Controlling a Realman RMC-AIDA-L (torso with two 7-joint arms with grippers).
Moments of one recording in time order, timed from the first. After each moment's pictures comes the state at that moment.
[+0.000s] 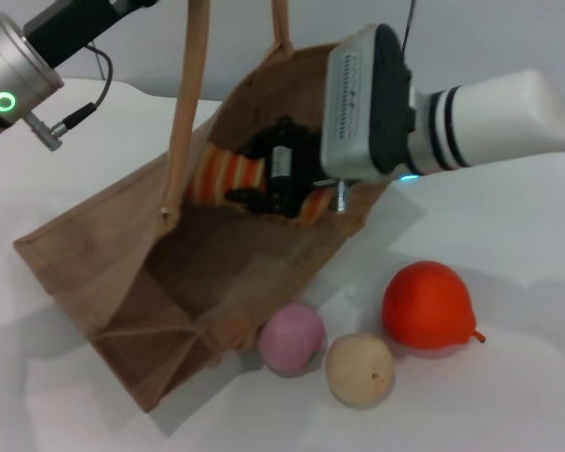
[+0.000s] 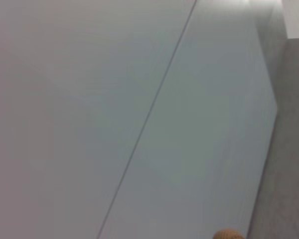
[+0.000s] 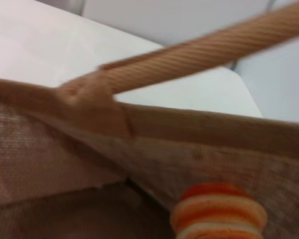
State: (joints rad) left arm -0.71 -2.01 0.48 0.42 -1.69 -1.63 1.70; right arm 1.28 2.06 -0.77 0.03 -2.06 -0.88 0.82
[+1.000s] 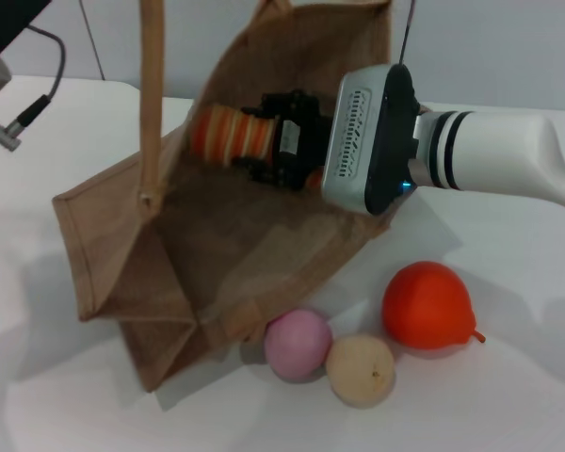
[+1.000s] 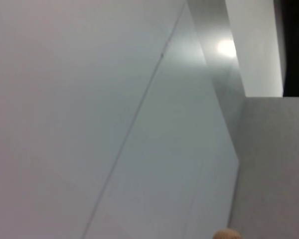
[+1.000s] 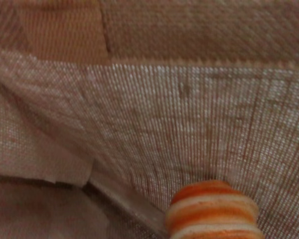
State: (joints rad) left arm -0.66 -2.00 0.45 0.42 -1.80 -1.79 1.66; right arm 1.21 2.04 -0.32 0.18 -2.07 -0.70 0.23
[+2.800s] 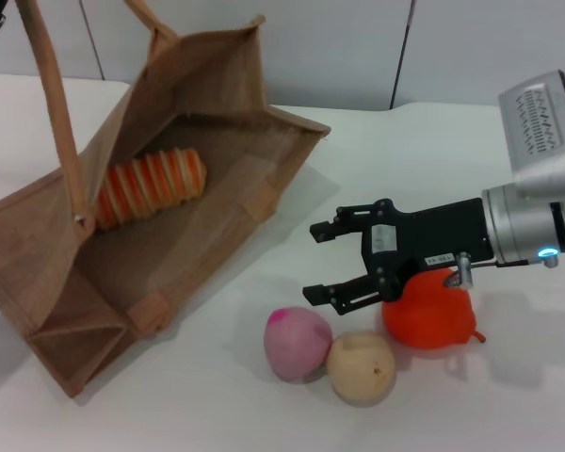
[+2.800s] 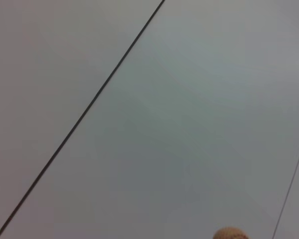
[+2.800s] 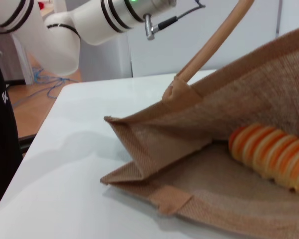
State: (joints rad) left arm -0.54 -2.02 0.23 0.34 -1.77 -1.56 1.82; right arm 0.99 2.02 -0.39 -0.22 -2.50 -1.43 1.11
